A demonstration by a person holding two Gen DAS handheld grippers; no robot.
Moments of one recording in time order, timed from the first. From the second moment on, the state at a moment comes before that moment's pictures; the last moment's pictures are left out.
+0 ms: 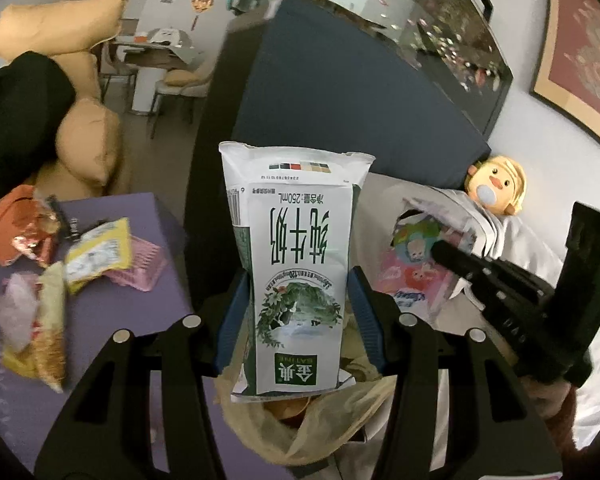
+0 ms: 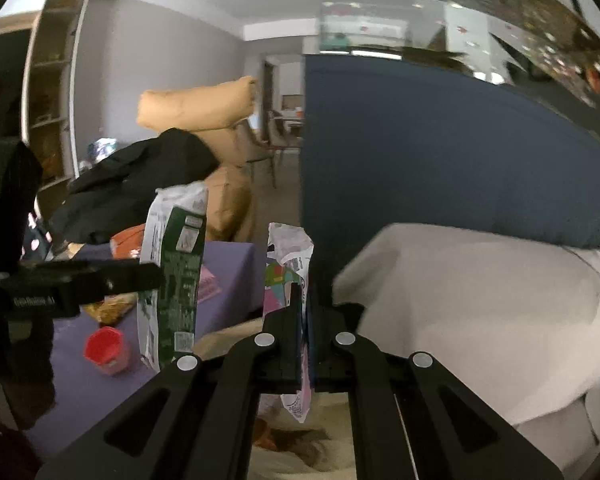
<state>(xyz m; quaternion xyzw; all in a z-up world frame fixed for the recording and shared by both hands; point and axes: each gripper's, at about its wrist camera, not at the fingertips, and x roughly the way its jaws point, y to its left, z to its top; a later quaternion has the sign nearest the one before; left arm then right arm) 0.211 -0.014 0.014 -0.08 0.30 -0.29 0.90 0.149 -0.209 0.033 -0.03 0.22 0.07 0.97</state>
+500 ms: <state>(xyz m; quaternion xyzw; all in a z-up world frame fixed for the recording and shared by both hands) 0.220 -0.091 -0.066 -0.03 0.30 -0.28 0.91 0.144 -0.251 0.009 0.01 0.23 0.03 0.97</state>
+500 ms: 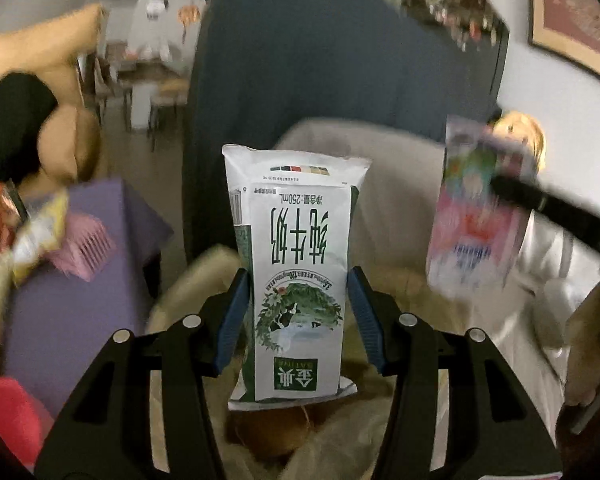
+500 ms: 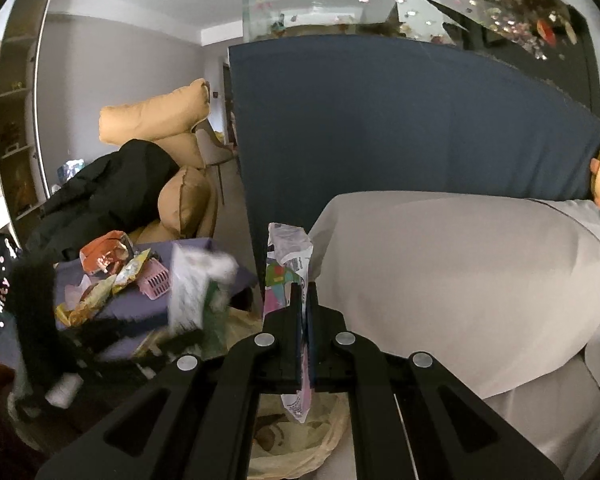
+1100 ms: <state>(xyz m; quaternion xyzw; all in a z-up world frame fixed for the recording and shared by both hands) 0.206 -0.081 -0.102 -0.07 0.47 -0.30 0.82 0.155 -0.242 -0.017 0.05 0.26 0.07 0.96</state>
